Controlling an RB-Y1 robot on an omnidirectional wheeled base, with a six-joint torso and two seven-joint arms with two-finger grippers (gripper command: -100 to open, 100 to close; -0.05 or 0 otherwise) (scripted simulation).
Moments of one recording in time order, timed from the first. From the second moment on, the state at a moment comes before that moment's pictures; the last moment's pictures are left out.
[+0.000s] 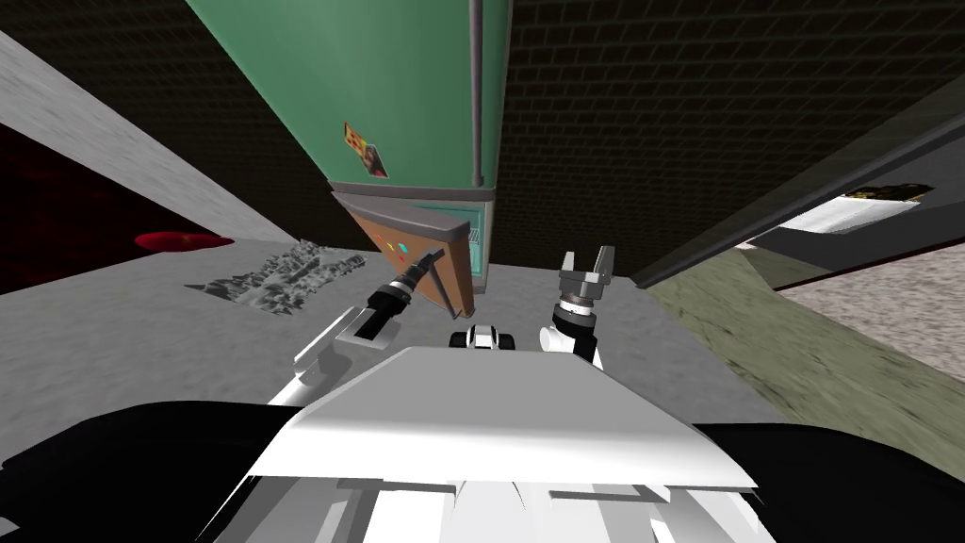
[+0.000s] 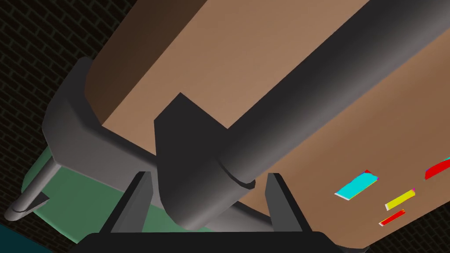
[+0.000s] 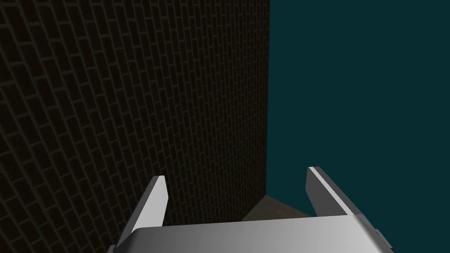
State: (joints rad) left arm 0.42 0.74 -0.09 -2.45 -0.29 0.41 0.09; right arm 0.52 0.04 0.05 -2.30 0.05 -0.58 -0.08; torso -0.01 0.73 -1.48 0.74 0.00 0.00
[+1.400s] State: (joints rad) left arm 0.46 0.85 -0.22 -2.53 -0.29 0.27 0.09; right arm 0.52 0.04 0.05 -2.30 0.05 -0.58 -0.08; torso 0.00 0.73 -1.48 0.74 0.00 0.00
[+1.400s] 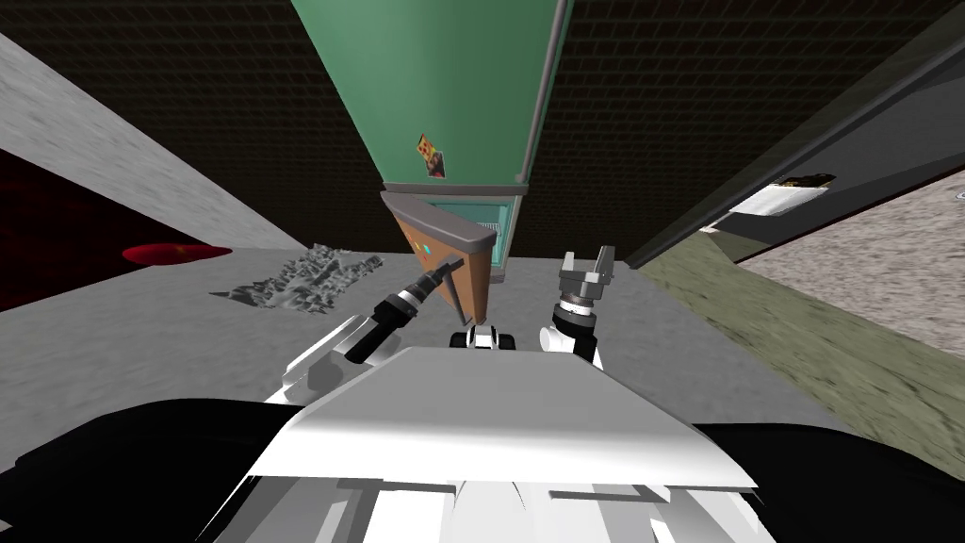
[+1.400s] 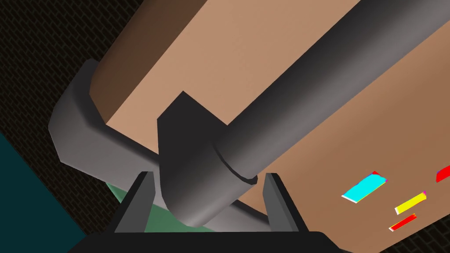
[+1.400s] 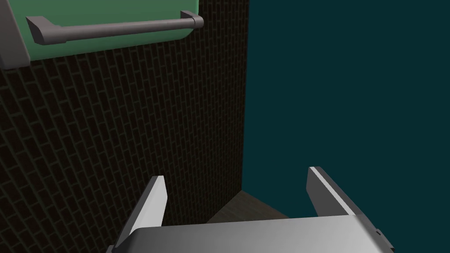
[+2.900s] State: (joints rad) left arm 0.47 0.98 -0.27 -2.55 -0.31 0.10 0.15; right arm 0.52 0.04 0.05 -2.30 0.05 -0.58 -0.08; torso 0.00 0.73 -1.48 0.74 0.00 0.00
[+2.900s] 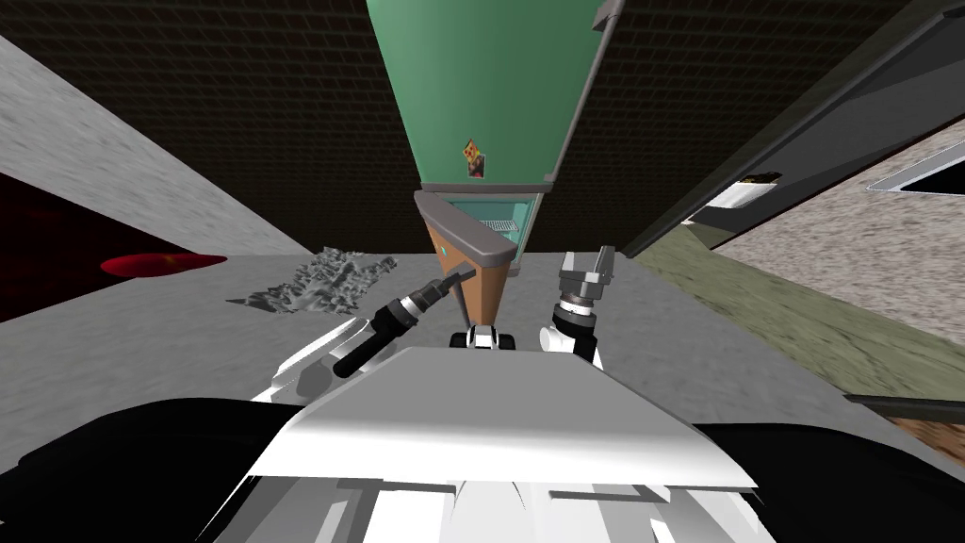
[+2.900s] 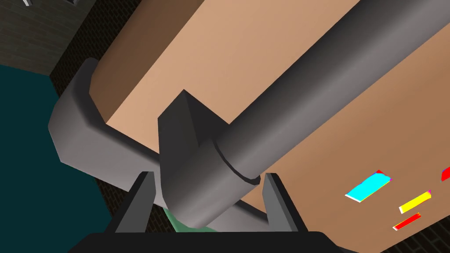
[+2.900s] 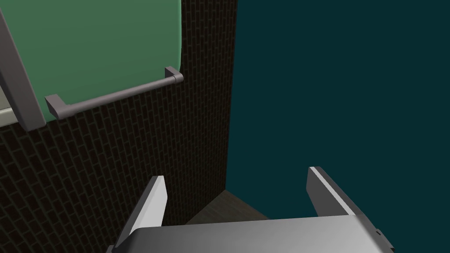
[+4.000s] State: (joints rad) left arm 0.37 1.16 -0.16 -2.60 -0.18 0.17 0.28; right arm 0.52 0.04 0.05 -2.30 0.05 -0.58 -0.08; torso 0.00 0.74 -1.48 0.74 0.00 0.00
